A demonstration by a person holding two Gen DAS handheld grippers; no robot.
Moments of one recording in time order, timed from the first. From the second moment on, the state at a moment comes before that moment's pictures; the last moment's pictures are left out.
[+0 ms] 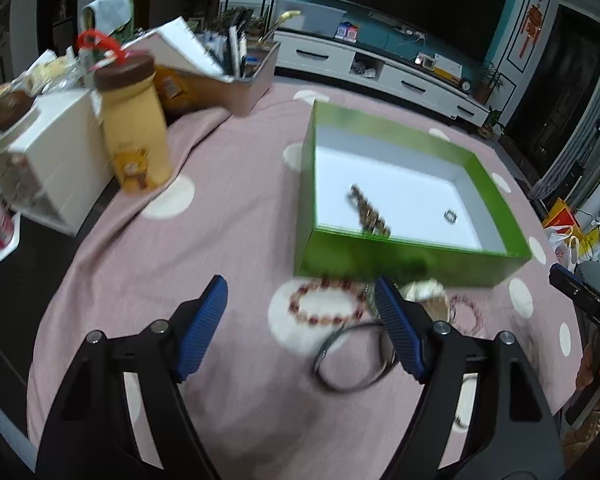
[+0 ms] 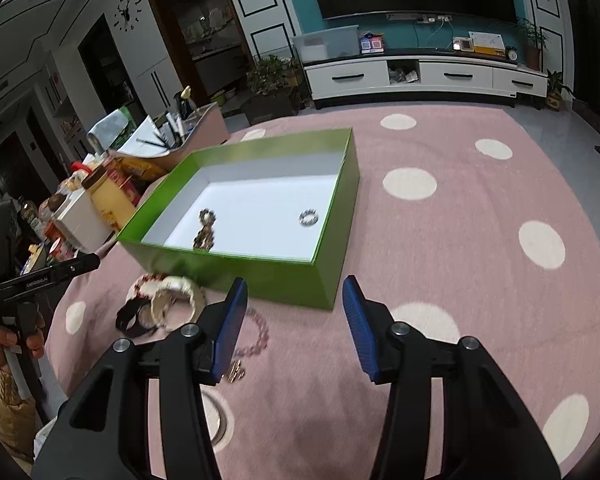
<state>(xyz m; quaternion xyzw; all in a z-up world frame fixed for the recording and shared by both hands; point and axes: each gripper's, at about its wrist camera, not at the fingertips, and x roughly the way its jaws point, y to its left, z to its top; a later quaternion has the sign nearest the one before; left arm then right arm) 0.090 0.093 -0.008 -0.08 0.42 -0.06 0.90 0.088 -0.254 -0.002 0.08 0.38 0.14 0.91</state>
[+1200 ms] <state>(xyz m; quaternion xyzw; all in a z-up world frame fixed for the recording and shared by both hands) 0.069 0.070 -0.065 -0.06 0.48 -0.06 0.87 0.029 -0.174 -0.066 -0.03 0.46 0.21 0.86</state>
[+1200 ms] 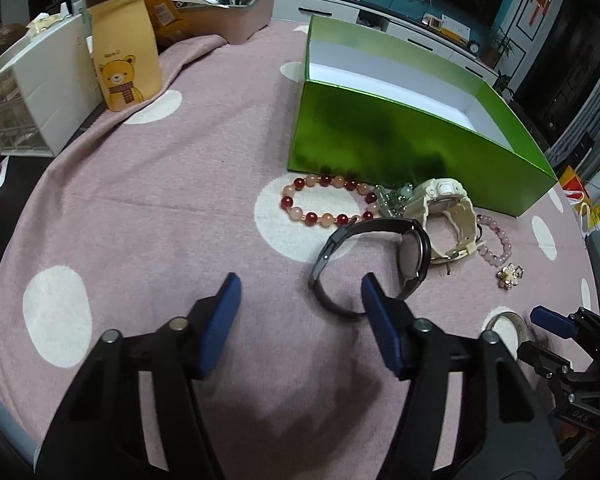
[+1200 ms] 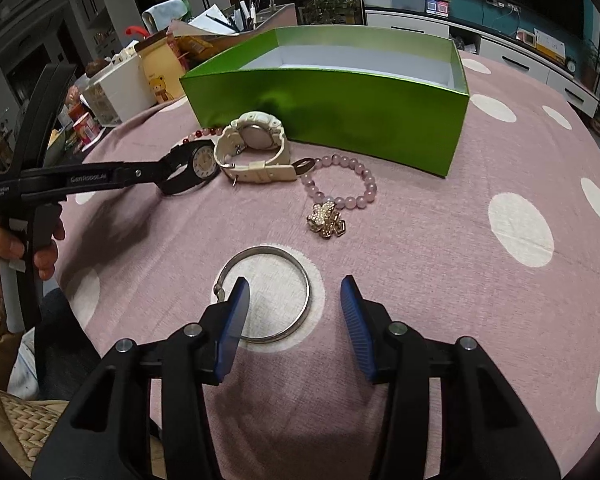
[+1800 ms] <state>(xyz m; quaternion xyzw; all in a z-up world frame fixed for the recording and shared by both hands) 0.079 0.050 -0.069 -0.03 0.48 -0.08 0.87 0.036 -0.165 -0.074 -0.07 0.45 0.19 0.87</state>
